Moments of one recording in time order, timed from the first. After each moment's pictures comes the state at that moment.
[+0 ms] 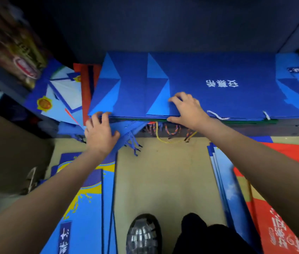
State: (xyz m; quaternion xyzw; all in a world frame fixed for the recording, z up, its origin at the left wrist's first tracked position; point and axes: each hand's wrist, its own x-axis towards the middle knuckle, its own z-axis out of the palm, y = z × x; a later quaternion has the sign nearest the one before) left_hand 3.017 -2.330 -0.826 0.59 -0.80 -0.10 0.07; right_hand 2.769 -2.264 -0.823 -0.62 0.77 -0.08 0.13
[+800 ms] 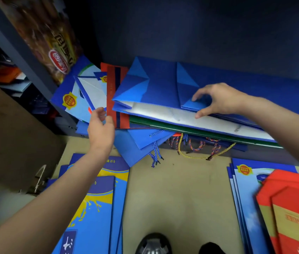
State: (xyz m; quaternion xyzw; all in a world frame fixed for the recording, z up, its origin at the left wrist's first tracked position) left_hand 3.050 -2.378 -0.827 0.63 -0.54 -0.38 0.41; right_hand 2.757 -2.326 -0.759 -0.65 0.74 -0.02 0.17
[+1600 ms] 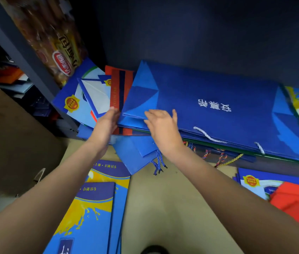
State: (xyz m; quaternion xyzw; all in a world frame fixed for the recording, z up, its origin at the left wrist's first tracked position) left_hand 3.047 -2.402 -0.823 0.54 -0.47 -0.61 0.34; right_hand 2.906 -2.345 -0.828 -0.66 0.73 -0.13 0.05
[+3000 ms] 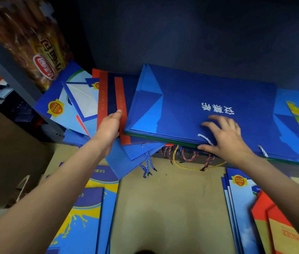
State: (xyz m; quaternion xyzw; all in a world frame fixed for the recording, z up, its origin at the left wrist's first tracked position) left_hand 3.004 -2.400 -0.821 0.57 -0.48 -0.61 0.27; right_hand 2.743 -2.254 -0.834 -0.64 0.77 -0.06 0.02
